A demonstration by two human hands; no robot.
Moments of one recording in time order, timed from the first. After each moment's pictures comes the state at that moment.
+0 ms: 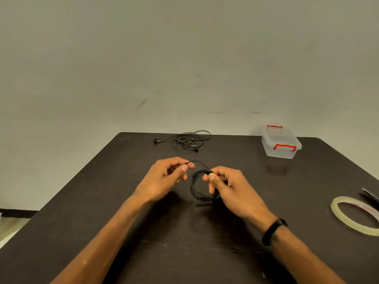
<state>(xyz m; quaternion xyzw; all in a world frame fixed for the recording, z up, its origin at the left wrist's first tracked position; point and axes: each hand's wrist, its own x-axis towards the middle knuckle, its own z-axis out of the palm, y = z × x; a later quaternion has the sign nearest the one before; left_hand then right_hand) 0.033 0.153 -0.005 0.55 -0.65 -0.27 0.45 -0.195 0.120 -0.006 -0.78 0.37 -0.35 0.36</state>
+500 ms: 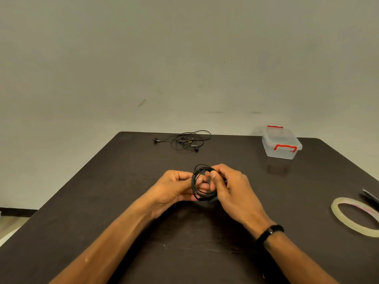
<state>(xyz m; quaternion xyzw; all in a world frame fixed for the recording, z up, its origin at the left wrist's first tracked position) 0.002 0.163 -0.009 0.47 -0.48 -0.57 0.48 -0.192 0.125 -0.011 -0.80 0.38 -0.40 0.24</state>
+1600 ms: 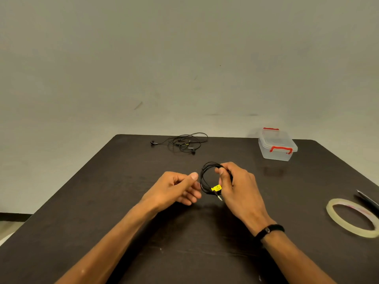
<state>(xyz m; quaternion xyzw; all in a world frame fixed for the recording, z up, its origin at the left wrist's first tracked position) -0.004 0.164 0.000 0.55 -0.55 -0.45 0.43 -0.200 0.112 -0.014 -0.76 0.47 -0.42 0.15</state>
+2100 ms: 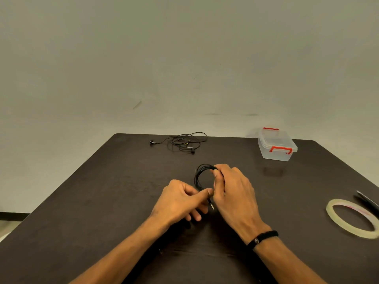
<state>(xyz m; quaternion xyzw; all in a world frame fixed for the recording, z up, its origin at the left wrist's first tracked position) -0.039 0.182 -0.003 0.64 -0.54 -0.39 0.39 -0.189 0.134 -0.011 -0.77 0.48 -0.41 0.05</state>
